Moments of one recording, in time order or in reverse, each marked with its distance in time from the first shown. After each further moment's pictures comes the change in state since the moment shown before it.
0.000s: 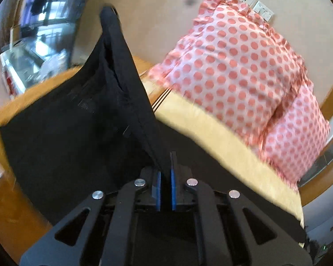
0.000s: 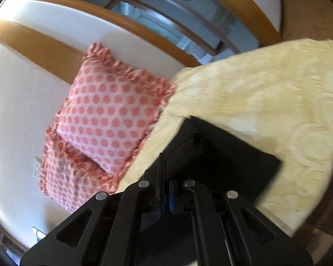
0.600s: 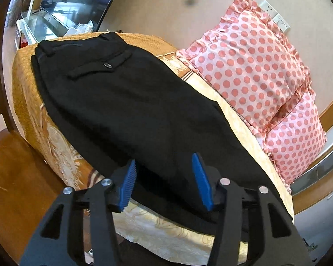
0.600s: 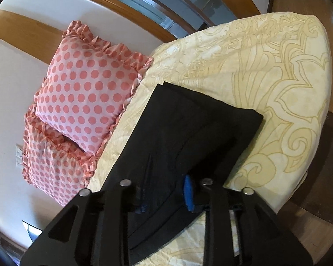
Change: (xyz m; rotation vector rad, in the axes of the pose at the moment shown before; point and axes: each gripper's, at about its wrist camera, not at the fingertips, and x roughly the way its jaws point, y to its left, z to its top) left arm -0.027 0.060 -0.062 -0.154 0.027 -0.025; right arm 0.004 0.004 -0.019 -0.016 0.137 -0.110
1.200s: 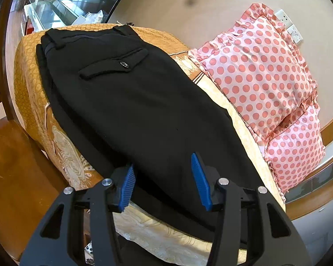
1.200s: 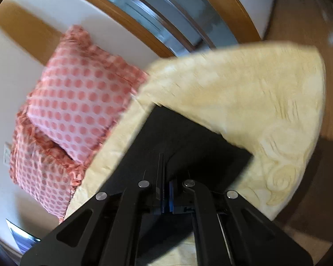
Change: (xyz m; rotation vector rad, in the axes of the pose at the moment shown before) left arm 0.009 0.021 0.016 -0.087 0.040 -0.009; right arm 0.004 -0.007 0.014 -0.013 -0.072 -0.077
